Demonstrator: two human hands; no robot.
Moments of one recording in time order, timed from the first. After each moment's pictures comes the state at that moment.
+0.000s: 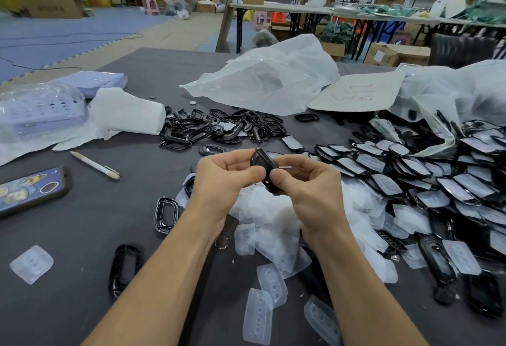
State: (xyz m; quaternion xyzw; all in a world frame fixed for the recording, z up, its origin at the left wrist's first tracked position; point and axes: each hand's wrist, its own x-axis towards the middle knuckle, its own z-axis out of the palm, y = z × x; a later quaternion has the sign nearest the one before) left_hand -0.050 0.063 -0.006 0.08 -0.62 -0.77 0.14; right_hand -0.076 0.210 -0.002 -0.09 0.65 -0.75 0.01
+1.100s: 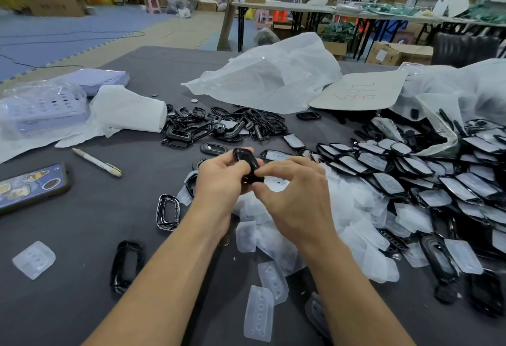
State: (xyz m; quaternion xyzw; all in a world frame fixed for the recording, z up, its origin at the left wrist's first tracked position) left_hand -0.056 0.070 -0.007 0.21 -0.58 -0.78 0.14; right_hand -0.066 0.199 -0.007 -0.21 0.87 -0.41 -0.19
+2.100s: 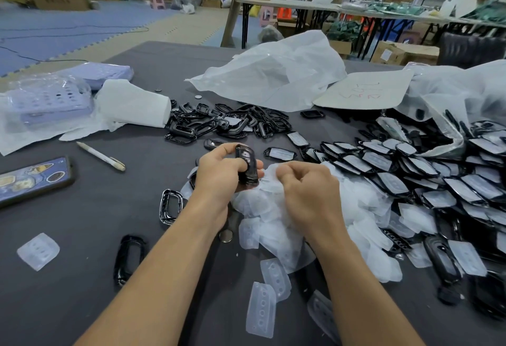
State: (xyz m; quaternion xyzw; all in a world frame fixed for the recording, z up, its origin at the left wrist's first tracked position) left_hand -0.056 0.057 -0.007 0.21 -0.59 -0.77 0.13; right_hand -0.075 0.203 -0.009 -0.08 0.87 -0.48 -0.07
